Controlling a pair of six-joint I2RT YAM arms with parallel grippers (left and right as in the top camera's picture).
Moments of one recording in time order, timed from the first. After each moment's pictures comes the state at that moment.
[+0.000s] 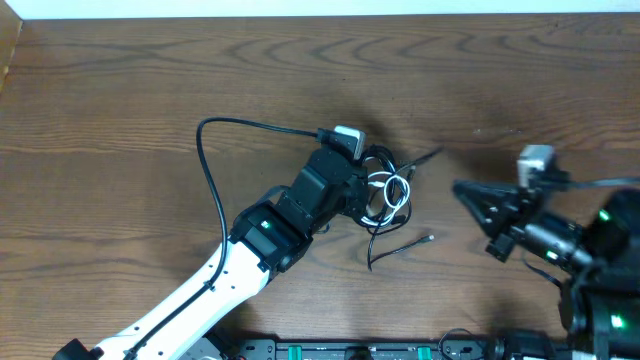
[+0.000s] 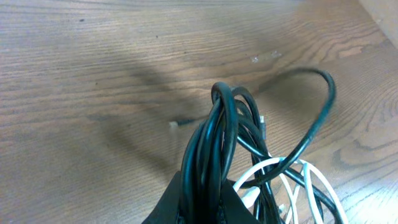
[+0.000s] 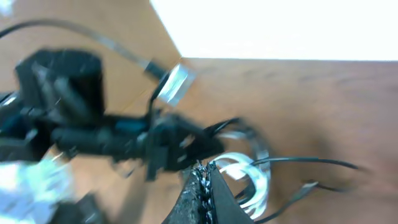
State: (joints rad) left arm -0.74 1.27 0.90 -0.28 -0.03 -0.45; right arm -0.11 0.68 0.79 -0.45 -1.02 0.15
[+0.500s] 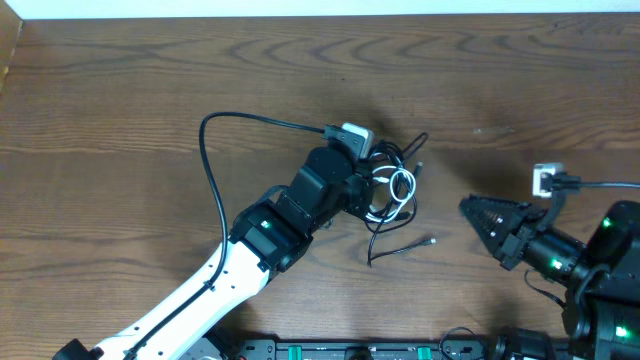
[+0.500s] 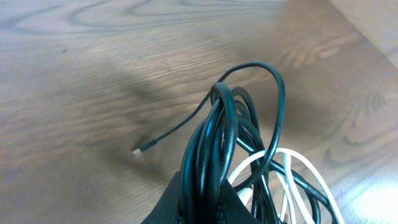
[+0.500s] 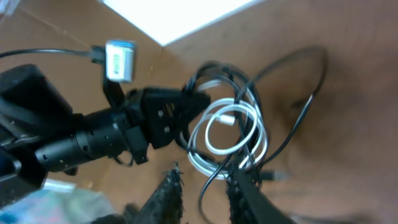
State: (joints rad) left arm -0.74 1.27 0.90 -0.20 0.01 -0.35; right arm -0.19 0.65 0.79 -0.72 -0.97 0.35
